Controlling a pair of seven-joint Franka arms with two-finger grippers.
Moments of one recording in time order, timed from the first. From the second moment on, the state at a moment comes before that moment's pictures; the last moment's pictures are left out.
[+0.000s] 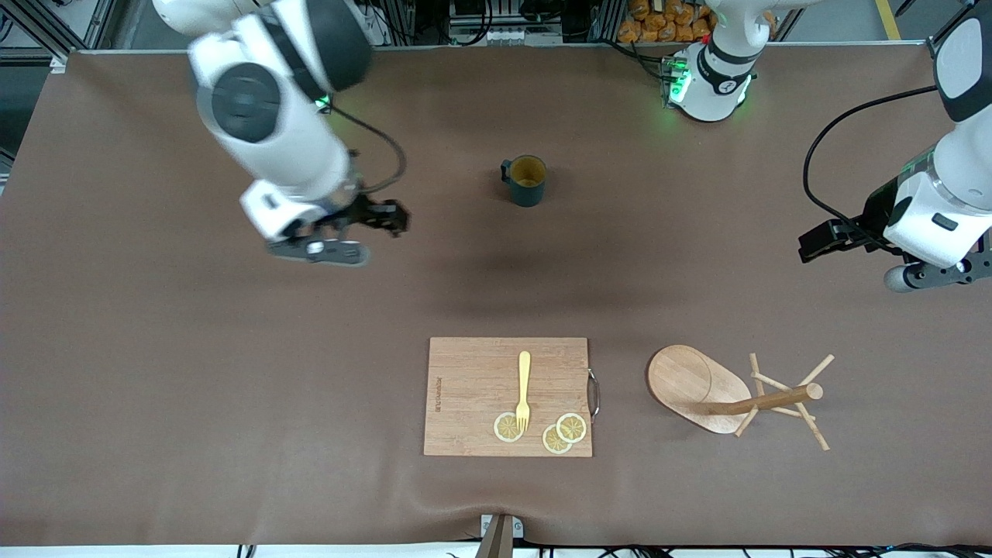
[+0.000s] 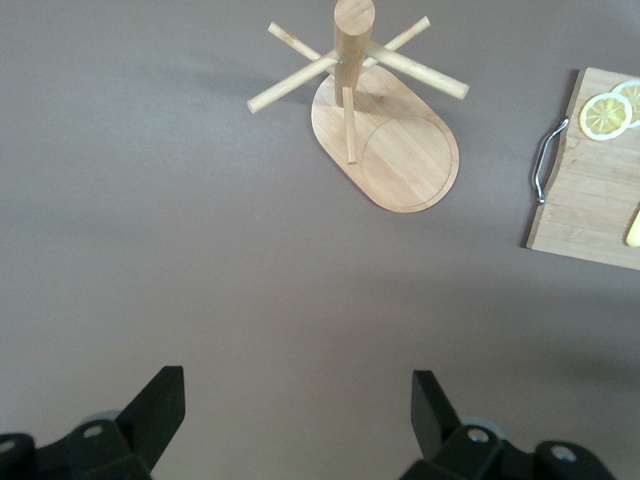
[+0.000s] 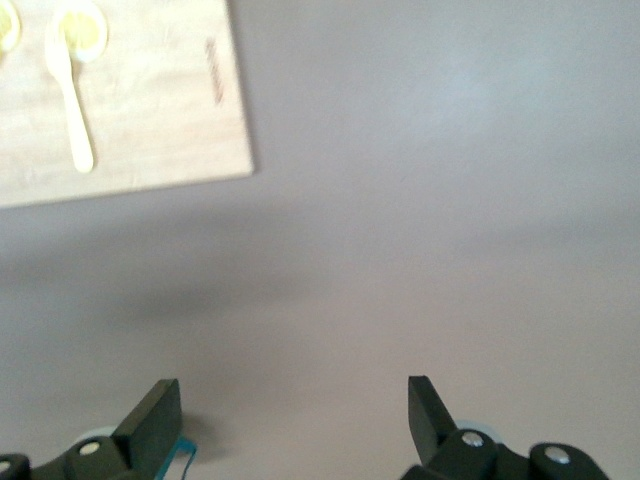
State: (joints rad) left arm 0.07 0.14 -0.20 -1.51 0.03 1.63 -0.32; right arm 0.53 0.24 -0.11 -1.46 0.11 1.65 0.53
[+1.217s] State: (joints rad) left arm 0.08 0.14 -0.30 -1.51 0.00 1.61 -0.67; right arm -0.07 0.17 -0.11 -1.49 0.01 1.68 -0.22
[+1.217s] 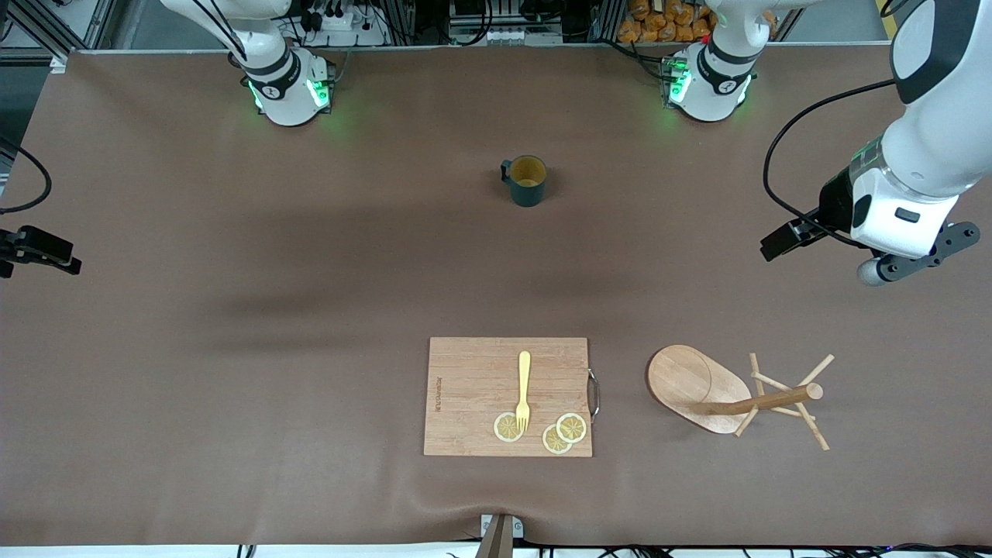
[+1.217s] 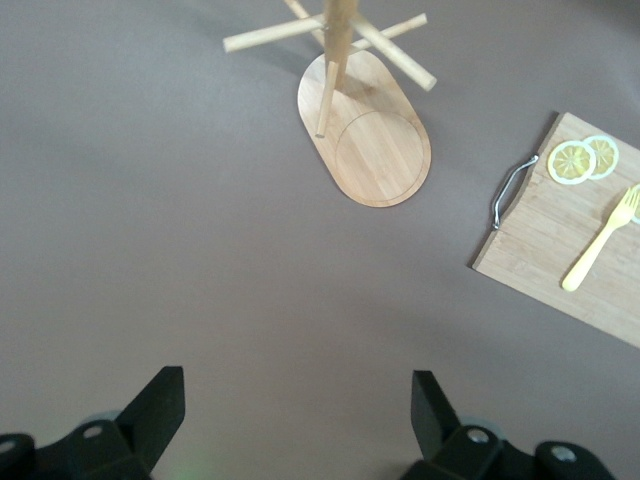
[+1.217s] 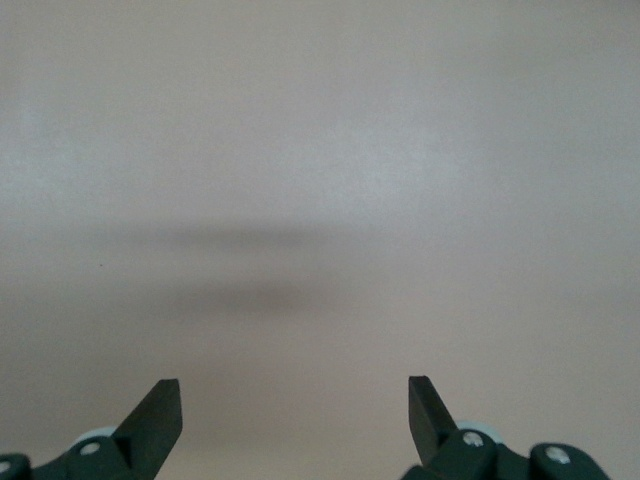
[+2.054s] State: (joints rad) left arm -0.17 0.13 -0.31 -1.52 0.00 1.60 -1.22; right arm -0.06 0.17 -0.08 -1.50 0.01 1.70 -0.21
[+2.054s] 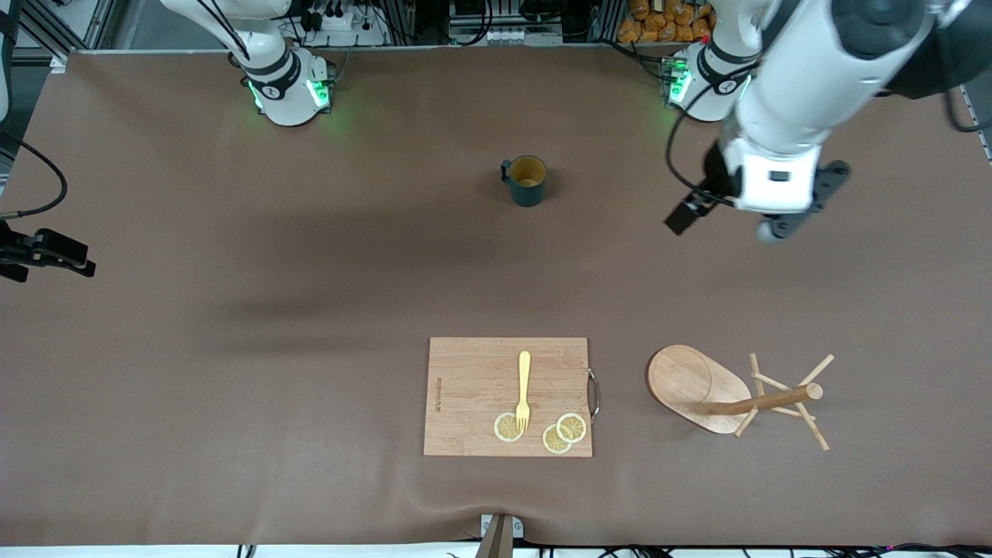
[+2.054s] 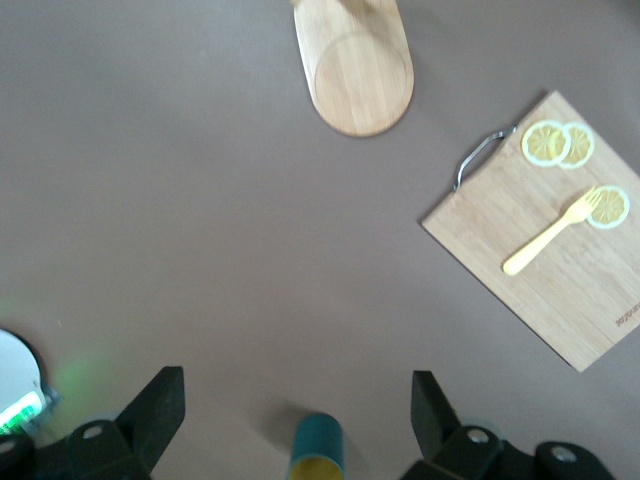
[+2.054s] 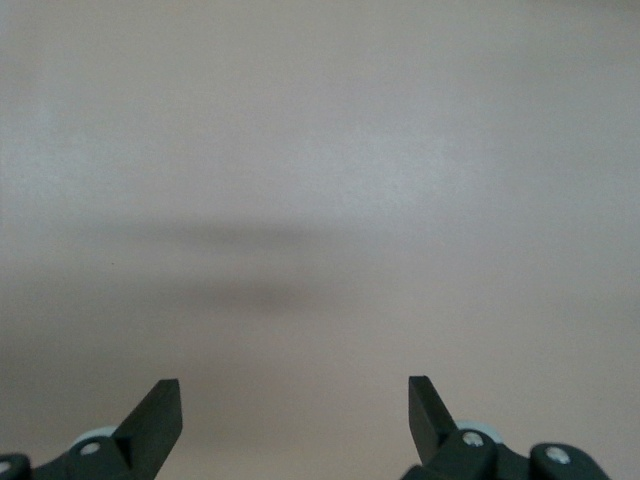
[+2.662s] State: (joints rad) left arm -0.58 0.23 -0.32 -1.52 0.17 1.60 -1.81; right arm -0.04 0.17 -0.09 -1.51 0.01 1.69 -0.20
